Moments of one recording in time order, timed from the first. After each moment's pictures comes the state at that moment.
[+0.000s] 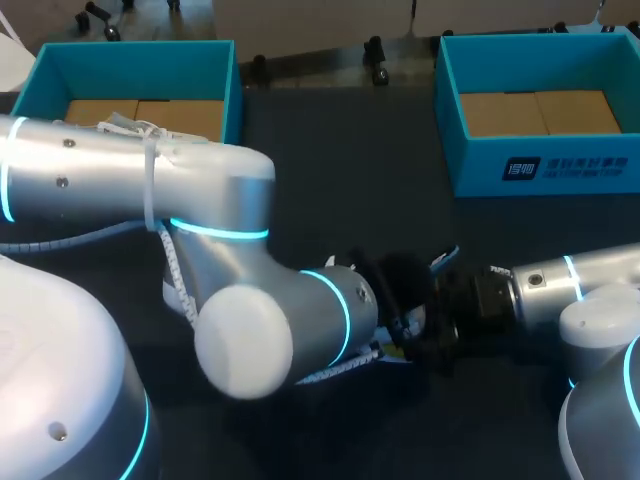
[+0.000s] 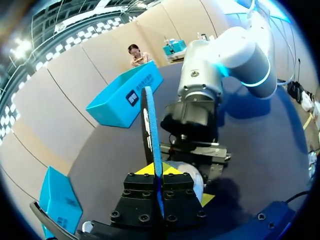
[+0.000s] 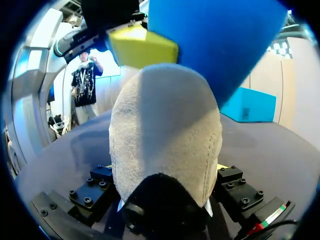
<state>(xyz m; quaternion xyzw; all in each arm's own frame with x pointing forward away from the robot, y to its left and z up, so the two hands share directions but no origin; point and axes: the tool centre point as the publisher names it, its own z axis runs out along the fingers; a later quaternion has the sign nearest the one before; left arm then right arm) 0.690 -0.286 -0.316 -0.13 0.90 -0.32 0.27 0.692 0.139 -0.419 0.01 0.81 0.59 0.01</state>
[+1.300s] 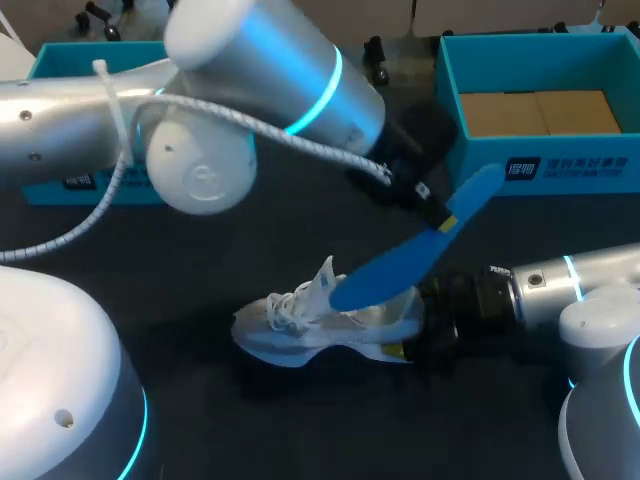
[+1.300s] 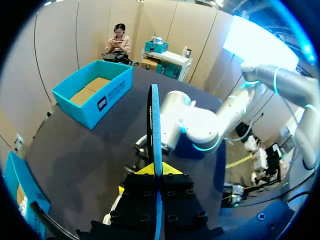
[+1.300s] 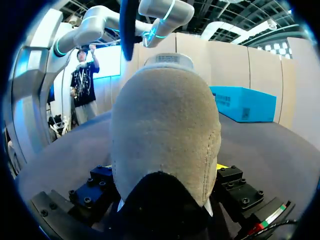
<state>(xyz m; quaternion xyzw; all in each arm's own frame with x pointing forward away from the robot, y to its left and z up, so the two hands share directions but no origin) 0.676 -0.318 -0.165 -0.20 0.92 -0.34 -0.06 0.691 0.139 -0.419 0.01 0.81 0.59 0.01</state>
